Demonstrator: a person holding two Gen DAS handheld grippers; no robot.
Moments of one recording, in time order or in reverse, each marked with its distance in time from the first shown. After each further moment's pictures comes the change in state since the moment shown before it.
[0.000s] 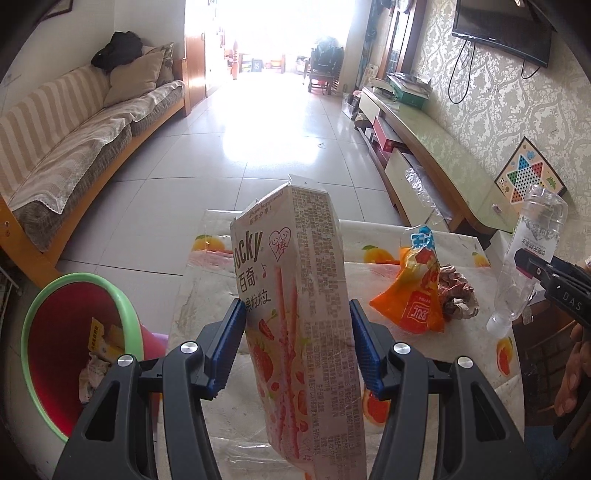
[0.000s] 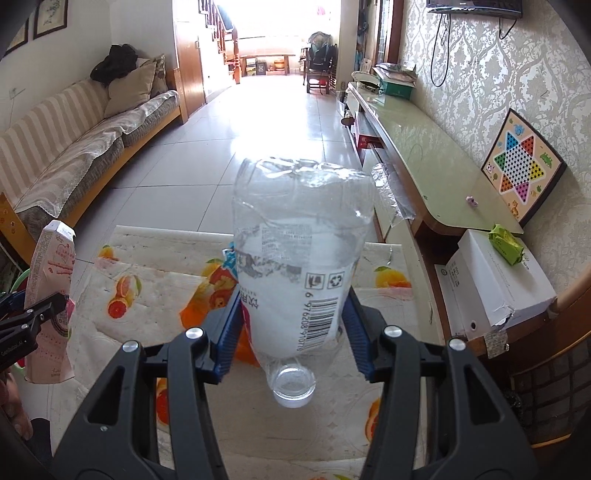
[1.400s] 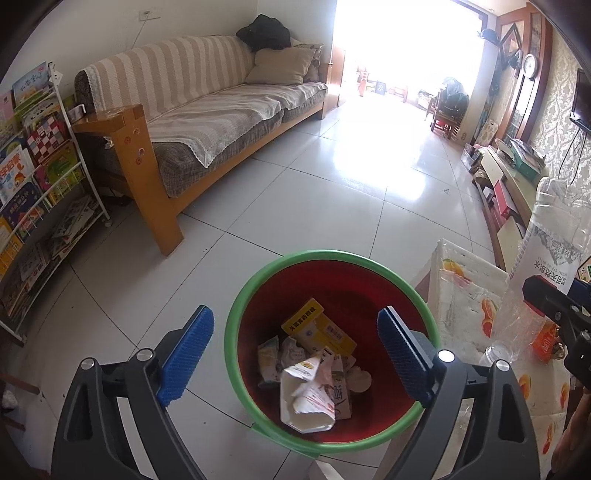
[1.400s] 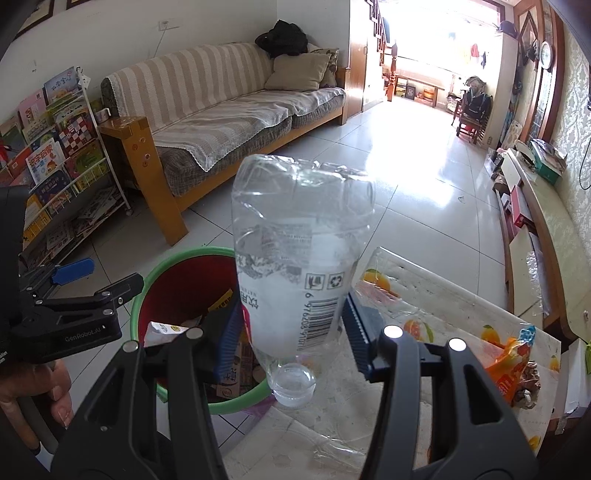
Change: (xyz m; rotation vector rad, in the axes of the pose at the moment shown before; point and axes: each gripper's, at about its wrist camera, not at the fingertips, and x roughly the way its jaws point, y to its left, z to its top) left arm -0.088 0.273 -0.052 -0.321 -0.061 0.308; right arm -0.044 0.338 0.000 -0.372 -0.032 0.391
